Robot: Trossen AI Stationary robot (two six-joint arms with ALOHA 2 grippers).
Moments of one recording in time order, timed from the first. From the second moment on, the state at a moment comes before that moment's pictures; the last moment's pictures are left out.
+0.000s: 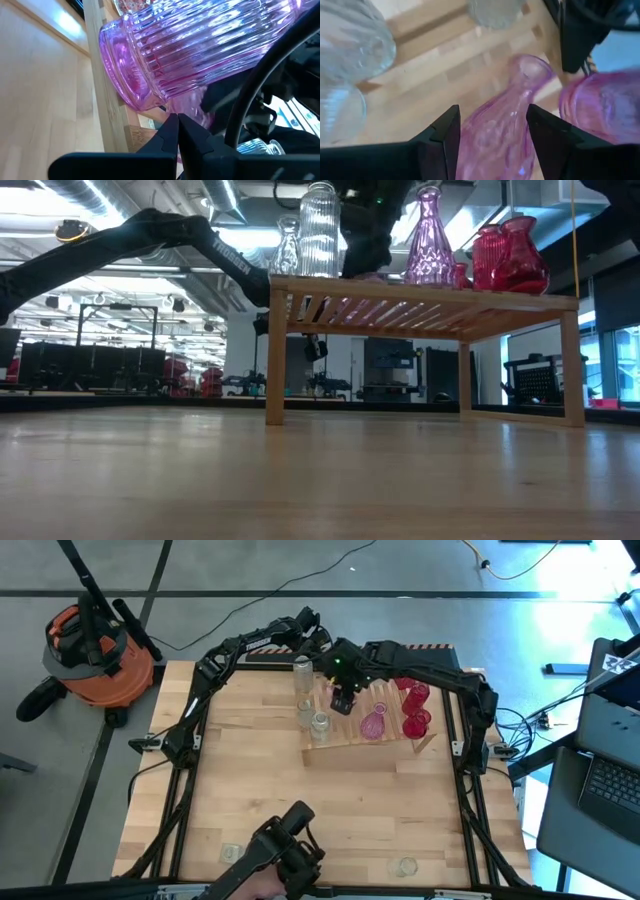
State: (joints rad) left arm 0.83 2.39 2.00 -0.69 1.54 -0.07; right arm -0.32 1.91 1.95 -1.15 0.01 -0.03
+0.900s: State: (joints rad) left arm 0.87 2.39 1.99 -0.69 1.52 -0.02; right arm -0.27 1.91 1.87 -1.22 -0.06 -0.08
